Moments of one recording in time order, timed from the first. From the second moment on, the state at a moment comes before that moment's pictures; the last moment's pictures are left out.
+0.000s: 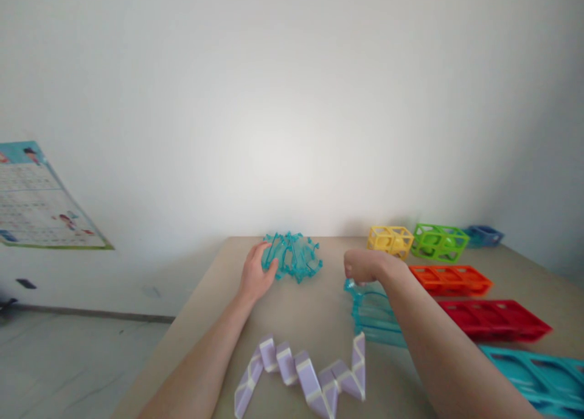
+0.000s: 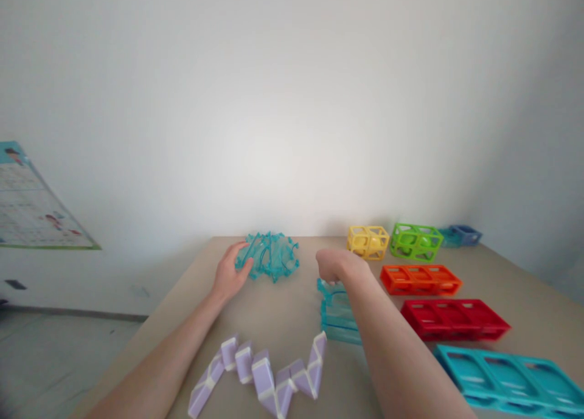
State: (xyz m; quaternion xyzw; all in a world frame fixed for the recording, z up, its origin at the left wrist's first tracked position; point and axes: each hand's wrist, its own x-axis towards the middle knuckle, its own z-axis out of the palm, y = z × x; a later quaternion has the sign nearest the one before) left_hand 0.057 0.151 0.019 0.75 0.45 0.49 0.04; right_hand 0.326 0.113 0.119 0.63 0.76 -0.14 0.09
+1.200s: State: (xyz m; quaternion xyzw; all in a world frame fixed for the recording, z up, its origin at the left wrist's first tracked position) left_hand 0.084 0.115 0.032 0.74 0.33 0.55 0.20; right_hand 0.253 0.095 0.125 0.34 0.88 -0.10 -0.31
